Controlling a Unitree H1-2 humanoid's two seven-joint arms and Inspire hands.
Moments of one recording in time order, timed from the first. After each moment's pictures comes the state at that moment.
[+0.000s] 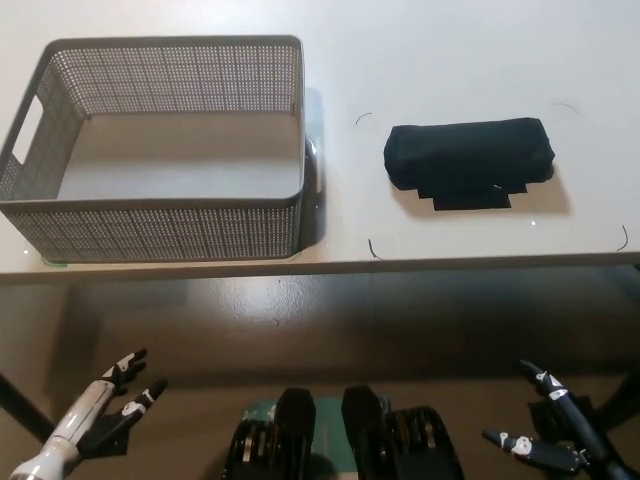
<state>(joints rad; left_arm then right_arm) -0.07 0.44 -0.12 0.26 0.18 -0.08 -0.11 -0.02 -0.34 0.16 0.24 -0.18 -0.16 0.08</state>
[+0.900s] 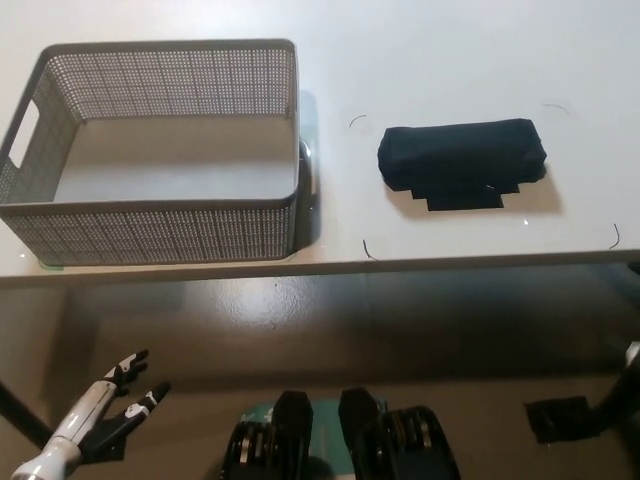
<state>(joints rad) -0.07 0.43 -0.12 0.26 0.19 -0.09 -0.11 -0.04 -0.52 -0.13 -0.47 -0.30 -0.01 0.11</state>
